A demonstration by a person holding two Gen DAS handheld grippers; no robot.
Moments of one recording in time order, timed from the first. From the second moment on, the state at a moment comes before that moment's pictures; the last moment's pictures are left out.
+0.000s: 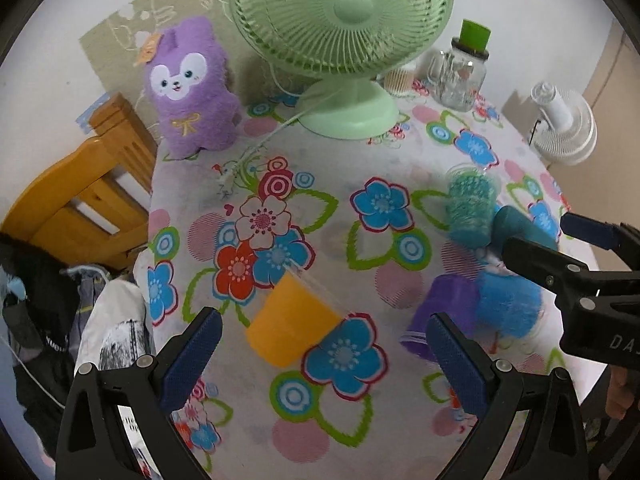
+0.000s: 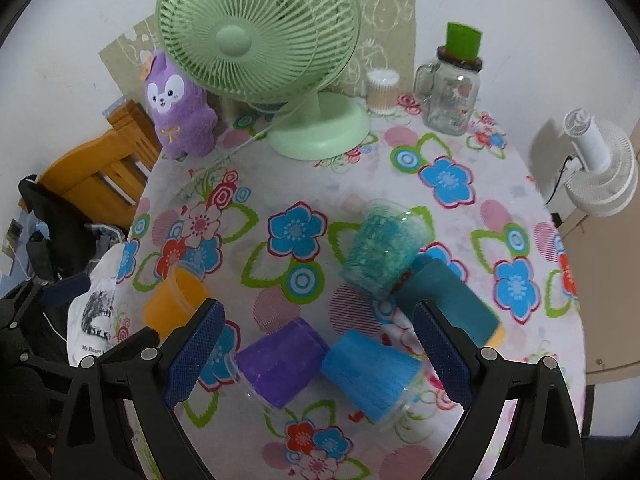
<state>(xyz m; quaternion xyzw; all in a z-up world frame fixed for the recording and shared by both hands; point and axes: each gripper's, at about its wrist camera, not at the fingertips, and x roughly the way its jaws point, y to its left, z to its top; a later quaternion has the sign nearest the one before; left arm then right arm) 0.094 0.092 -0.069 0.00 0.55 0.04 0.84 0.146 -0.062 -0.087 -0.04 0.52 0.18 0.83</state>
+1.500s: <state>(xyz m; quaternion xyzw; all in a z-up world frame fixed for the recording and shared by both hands) 0.108 0.102 -0.146 0.06 0.57 -0.02 0.82 0.150 -0.028 -0.138 -0.07 0.56 0.19 0.80</state>
